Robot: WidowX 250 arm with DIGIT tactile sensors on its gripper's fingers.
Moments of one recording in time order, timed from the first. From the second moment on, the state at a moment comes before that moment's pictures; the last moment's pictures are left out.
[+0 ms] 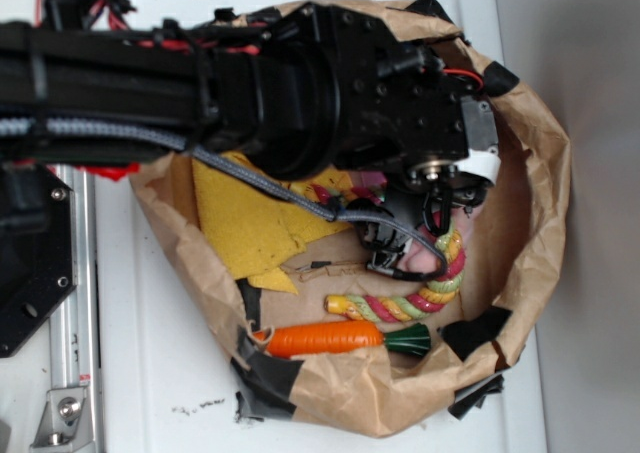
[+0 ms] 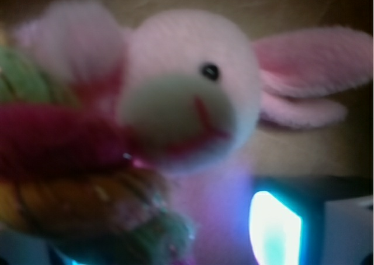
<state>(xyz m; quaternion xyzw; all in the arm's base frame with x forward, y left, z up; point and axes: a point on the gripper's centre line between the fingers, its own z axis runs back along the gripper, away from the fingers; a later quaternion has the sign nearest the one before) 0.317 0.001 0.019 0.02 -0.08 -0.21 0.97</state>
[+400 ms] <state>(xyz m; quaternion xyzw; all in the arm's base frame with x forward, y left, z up) 0.294 -0.003 0.065 0.00 -0.07 -0.20 0.98</state>
